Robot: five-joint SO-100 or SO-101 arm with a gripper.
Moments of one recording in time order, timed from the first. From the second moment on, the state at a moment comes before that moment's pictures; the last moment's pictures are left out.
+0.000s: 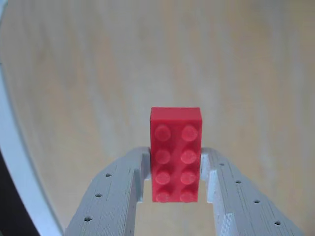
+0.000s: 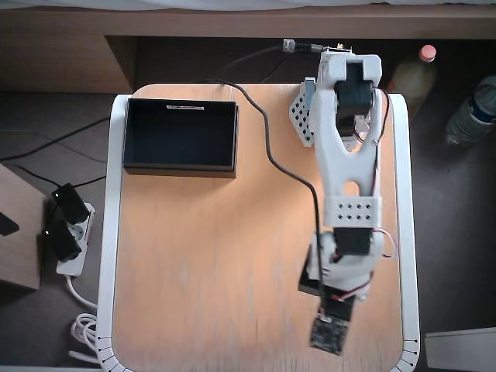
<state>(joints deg) 0.3 88.9 92.6 69.4 163.7</state>
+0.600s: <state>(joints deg) 40.7 99.0 92.6 76.8 173.5</state>
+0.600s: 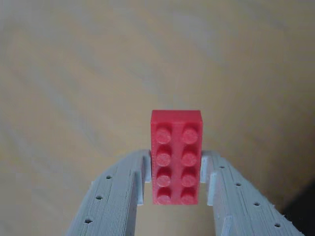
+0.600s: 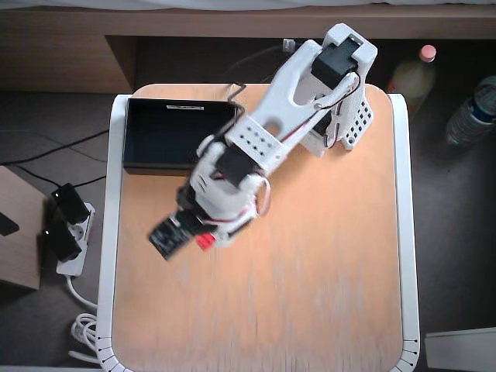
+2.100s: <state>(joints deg) 77.3 101.2 93.3 81.1 184.2</state>
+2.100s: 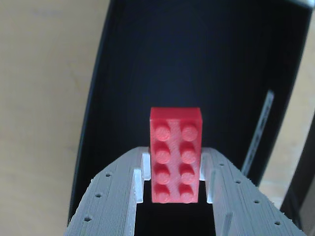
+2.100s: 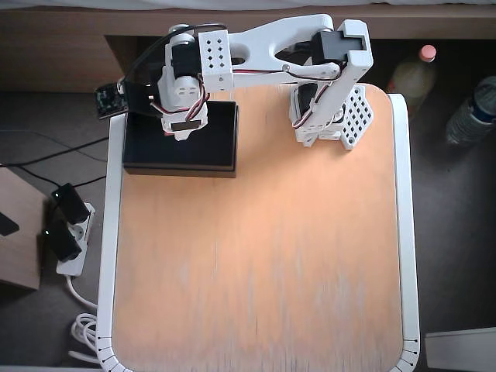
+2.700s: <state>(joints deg) 78.9 100.7 96.1 79.2 187.8</state>
